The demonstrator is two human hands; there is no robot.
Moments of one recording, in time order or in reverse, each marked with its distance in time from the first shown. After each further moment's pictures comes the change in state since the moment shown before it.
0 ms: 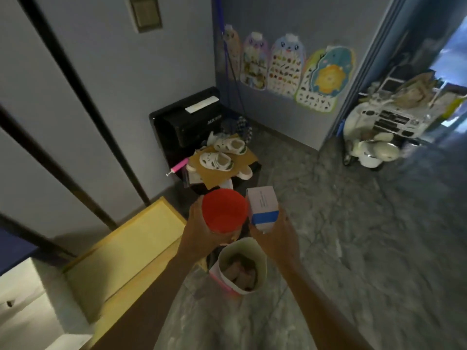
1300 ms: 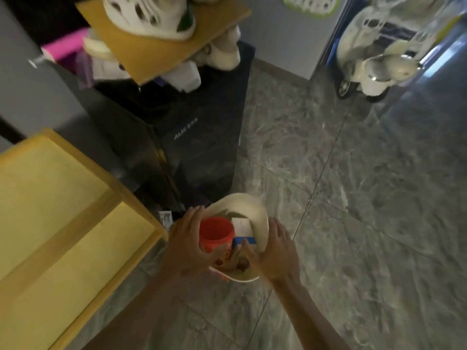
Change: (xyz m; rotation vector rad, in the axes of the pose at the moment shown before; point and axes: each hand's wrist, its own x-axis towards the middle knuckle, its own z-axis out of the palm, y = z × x) left_hand 0.055 -0.373 0.221 0.475 -0.264 0.138; right_hand 0.004 0.287 0.285 -0.353 -0.207 0.146
